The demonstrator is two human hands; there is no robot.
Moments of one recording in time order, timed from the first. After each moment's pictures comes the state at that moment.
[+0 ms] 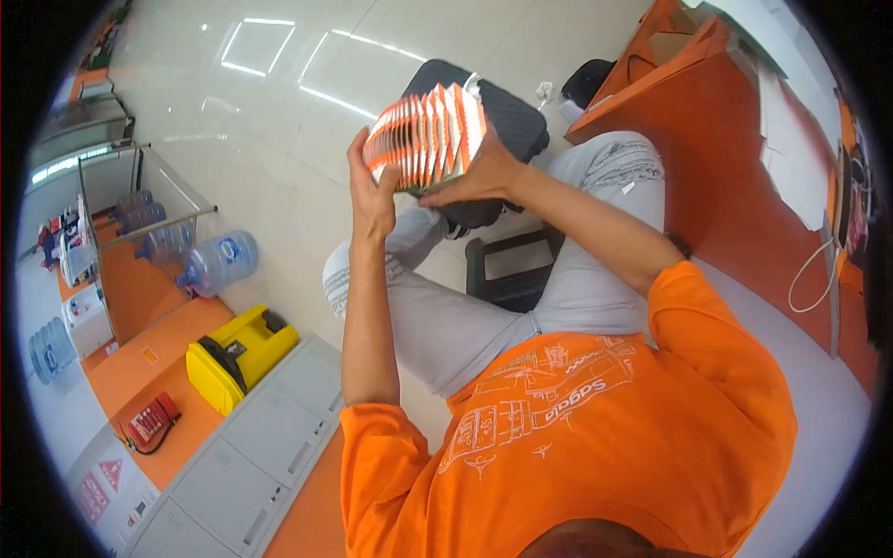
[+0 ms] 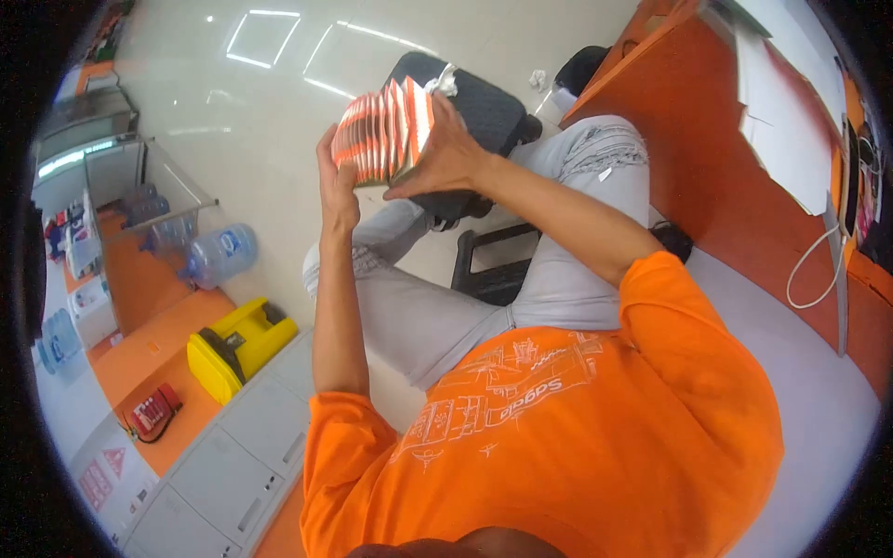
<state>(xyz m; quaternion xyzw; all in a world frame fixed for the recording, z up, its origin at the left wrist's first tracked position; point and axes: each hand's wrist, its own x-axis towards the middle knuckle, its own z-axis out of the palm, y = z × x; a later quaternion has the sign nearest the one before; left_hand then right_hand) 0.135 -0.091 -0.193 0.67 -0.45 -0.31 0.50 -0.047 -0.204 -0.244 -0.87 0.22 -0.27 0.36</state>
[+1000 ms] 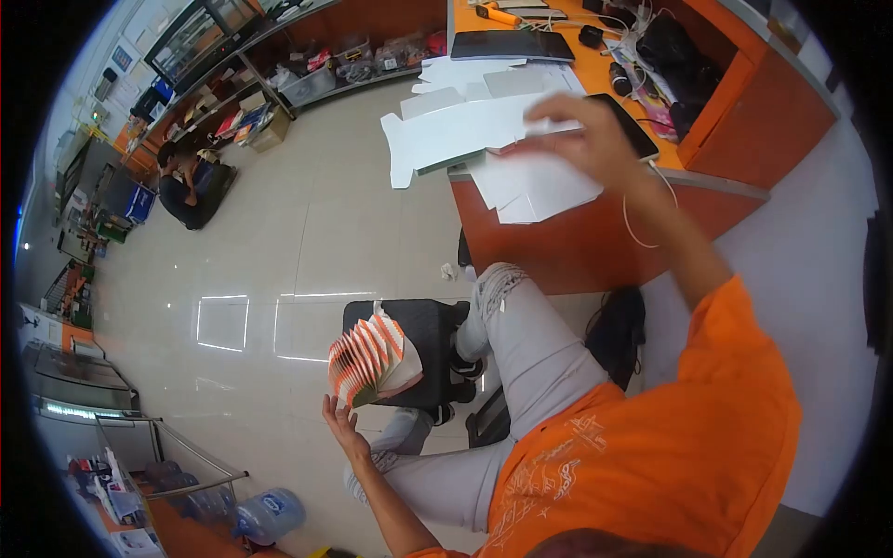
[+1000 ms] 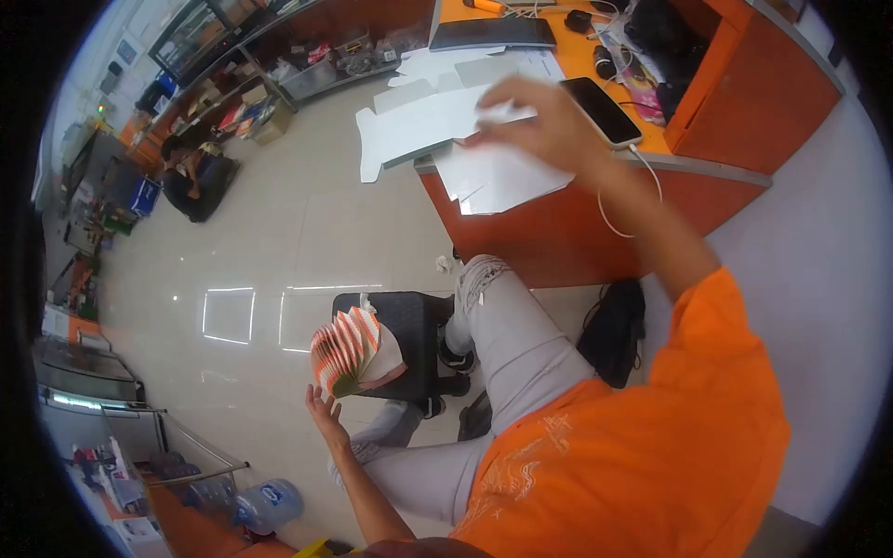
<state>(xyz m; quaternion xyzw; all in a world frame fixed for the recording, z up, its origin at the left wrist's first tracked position) 0.154 -0.029 -0.203 0.68 -0.35 -0.39 0.52 -0.398 -0.264 0.075 -0.79 0.40 -0.46 0.07</state>
